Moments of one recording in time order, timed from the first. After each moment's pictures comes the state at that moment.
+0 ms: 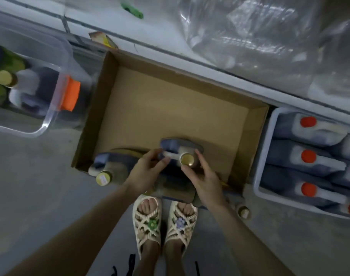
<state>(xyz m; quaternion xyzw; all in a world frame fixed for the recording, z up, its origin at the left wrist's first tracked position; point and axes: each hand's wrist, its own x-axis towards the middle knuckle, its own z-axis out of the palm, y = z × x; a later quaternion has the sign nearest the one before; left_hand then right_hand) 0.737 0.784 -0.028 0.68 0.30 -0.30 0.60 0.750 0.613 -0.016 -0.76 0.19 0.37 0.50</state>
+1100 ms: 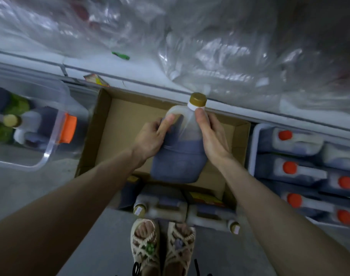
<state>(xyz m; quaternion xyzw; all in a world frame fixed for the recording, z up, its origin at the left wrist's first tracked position) 0.871 0.769 0.034 0.77 0.18 -0.19 0.57 0.891 0.611 0.040 -0.78 0.15 0.21 0.58</state>
